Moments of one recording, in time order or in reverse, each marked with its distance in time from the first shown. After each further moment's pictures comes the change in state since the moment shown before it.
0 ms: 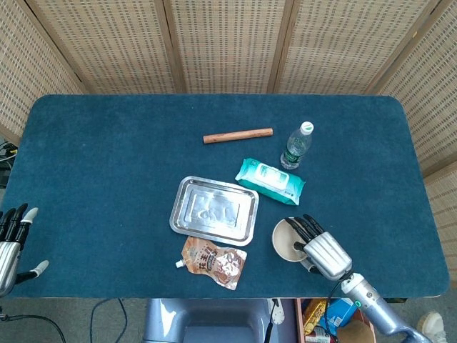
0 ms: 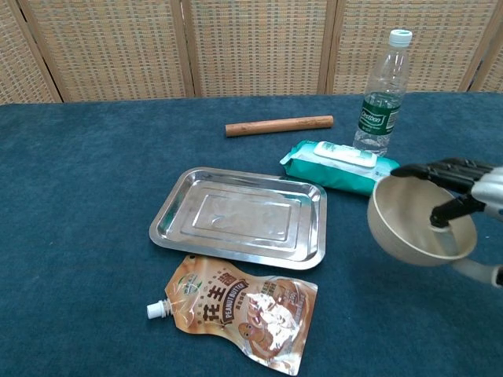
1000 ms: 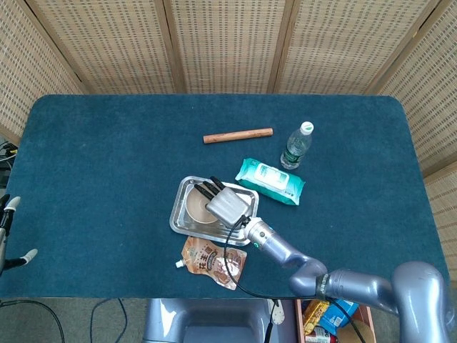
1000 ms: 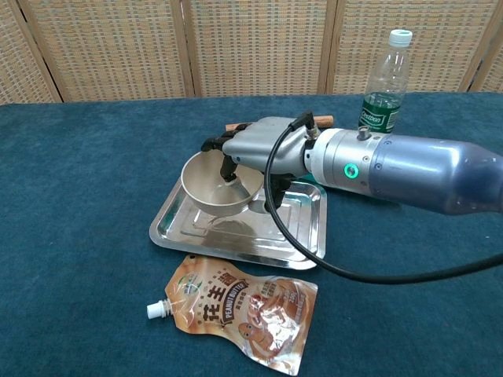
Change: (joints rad) left arm -0.049 0.014 -0.068 0.027 -0.196 -0.092 -0.042; right arm 0.569 -0.322 0.315 0.069 0.585 -0.557 -0.511
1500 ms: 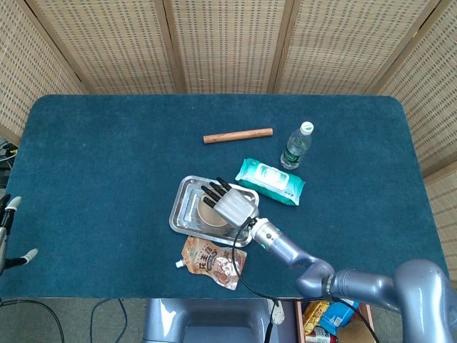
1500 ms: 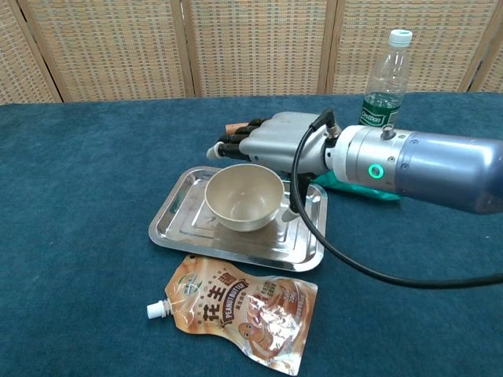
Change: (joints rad) left arm -0.012 -0.001 0.006 -0.001 -0.009 -0.010 0.004; right arm -0.002 0.071 -0.074 -0.054 -0.016 0.088 -0.019
